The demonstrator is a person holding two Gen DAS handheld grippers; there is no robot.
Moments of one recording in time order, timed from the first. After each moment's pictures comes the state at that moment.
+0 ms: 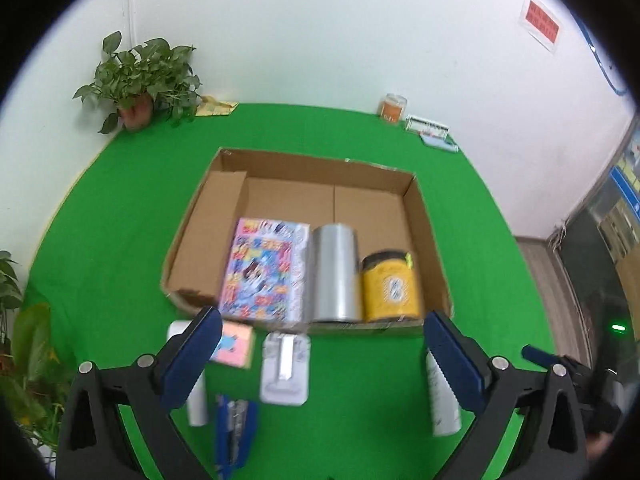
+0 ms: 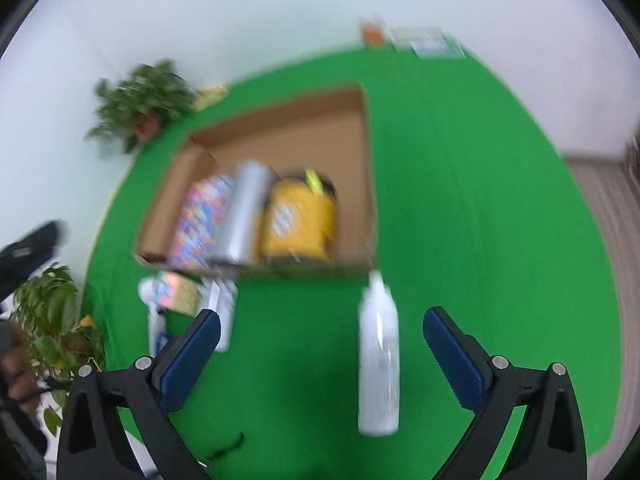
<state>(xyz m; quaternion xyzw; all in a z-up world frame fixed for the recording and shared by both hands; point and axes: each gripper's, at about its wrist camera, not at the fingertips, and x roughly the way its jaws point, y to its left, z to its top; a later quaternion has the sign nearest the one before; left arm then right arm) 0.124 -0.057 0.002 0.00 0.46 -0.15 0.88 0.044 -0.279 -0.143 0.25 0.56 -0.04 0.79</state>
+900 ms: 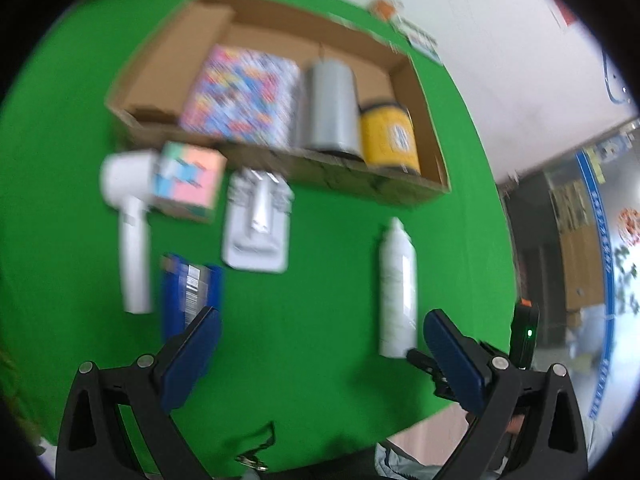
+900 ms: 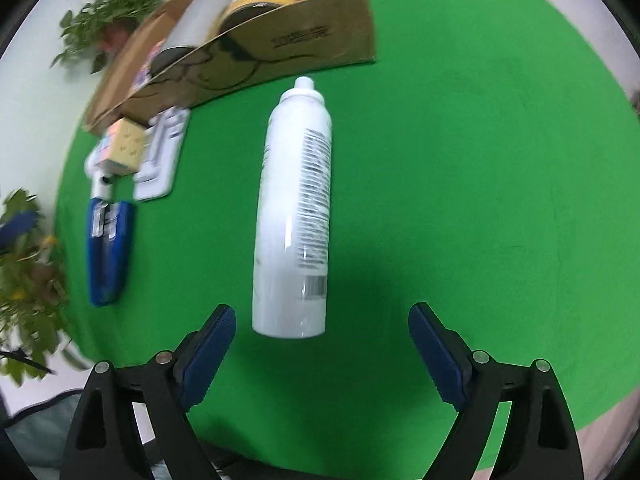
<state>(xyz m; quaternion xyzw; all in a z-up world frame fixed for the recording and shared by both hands) 0.099 -0.022 -0.120 -0.08 0.63 -0.25 0.73 -0.025 -0.185 -0.290 0.25 0.67 0.00 0.70</state>
